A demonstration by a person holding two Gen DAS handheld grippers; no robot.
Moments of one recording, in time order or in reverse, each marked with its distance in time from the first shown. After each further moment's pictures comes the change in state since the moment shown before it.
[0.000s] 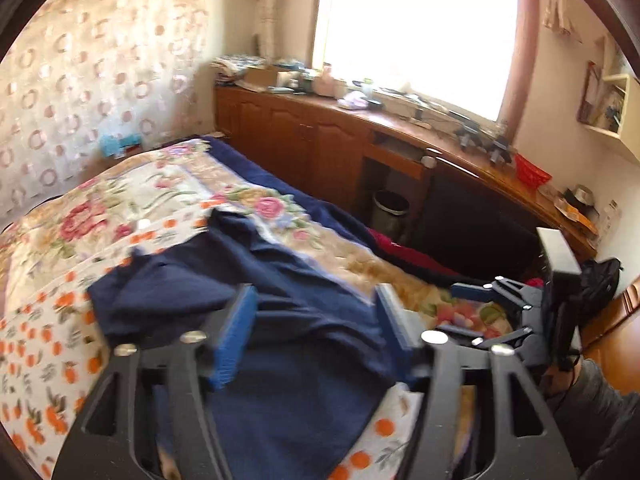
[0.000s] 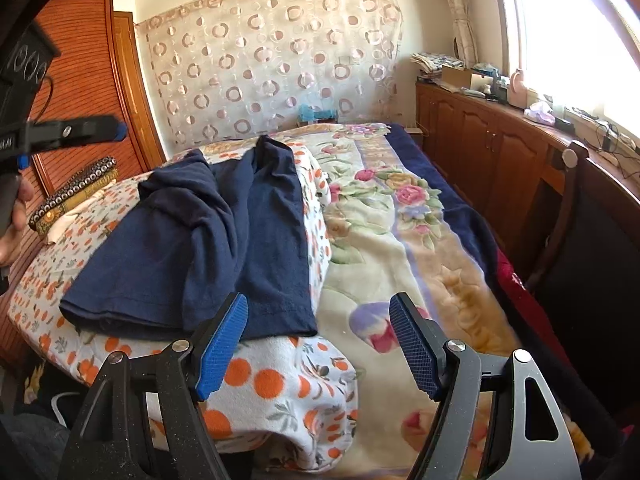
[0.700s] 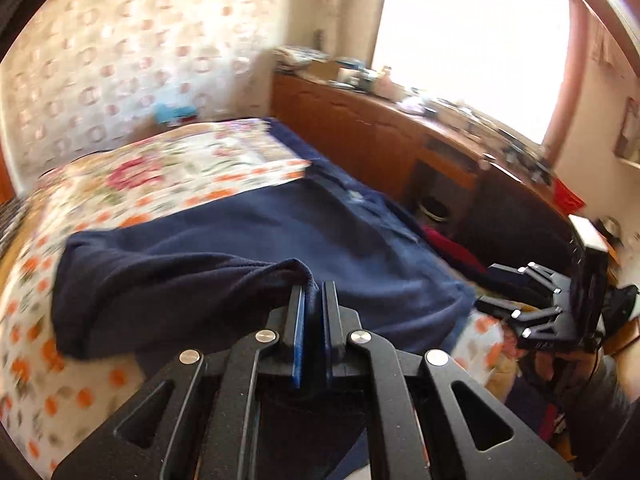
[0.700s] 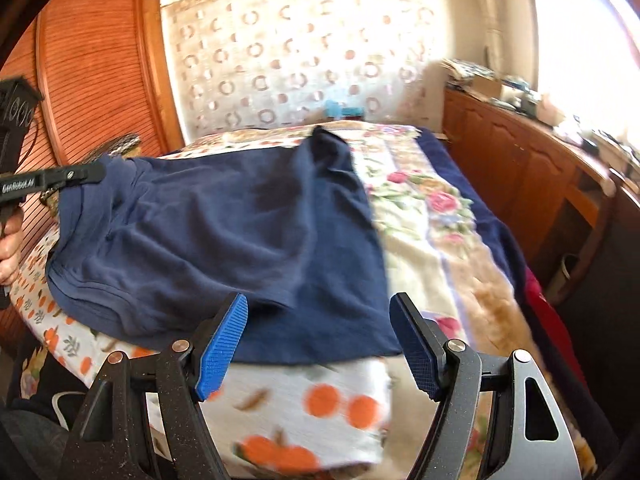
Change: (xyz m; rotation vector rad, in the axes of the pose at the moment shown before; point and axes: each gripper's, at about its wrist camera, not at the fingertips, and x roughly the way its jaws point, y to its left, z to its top) left arm -0.014 0.054 -0.054 -0.123 0.013 0.072; right arm 0.014 0.040 -0.002 -0.070 0.010 0.026
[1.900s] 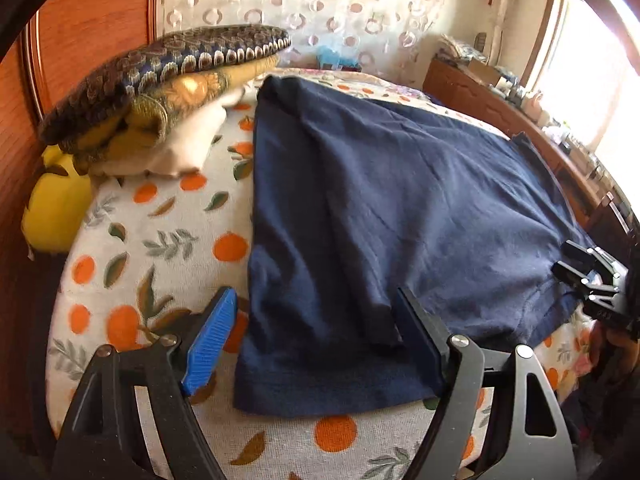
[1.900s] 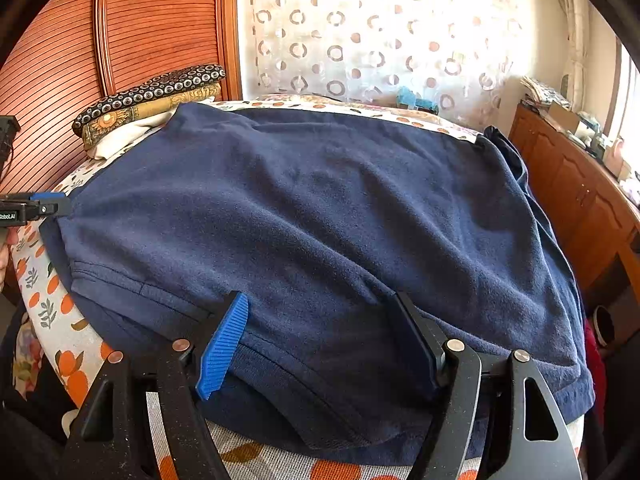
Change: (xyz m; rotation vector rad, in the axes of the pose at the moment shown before) left arm -0.118 0.187 -0.181 -0.398 0.069 0.385; right arm 0.071 0.171 0.018 -0.228 0.088 0.112
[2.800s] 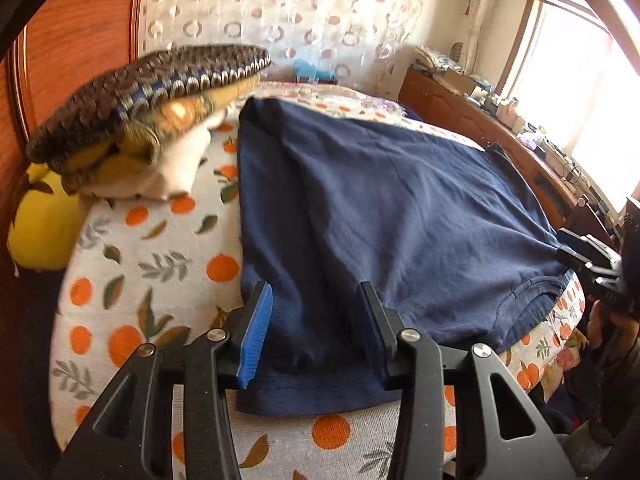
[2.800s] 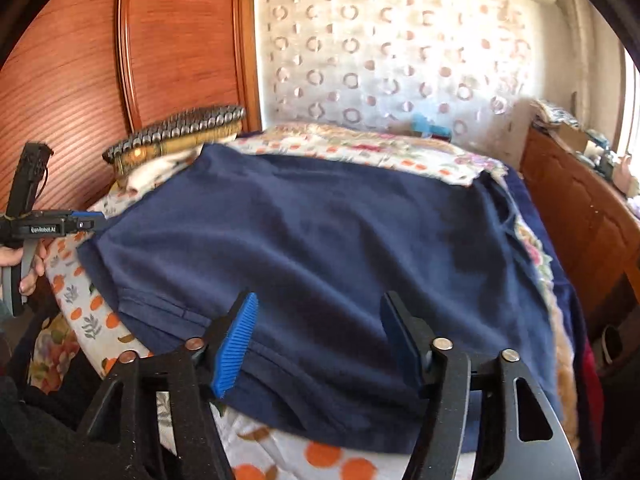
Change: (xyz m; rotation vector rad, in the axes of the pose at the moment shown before) left arm -0.008 0.002 0.007 0.026 -0.030 -0.086; right arm -0.047 0.000 0.010 -0.022 -0.082 0.060
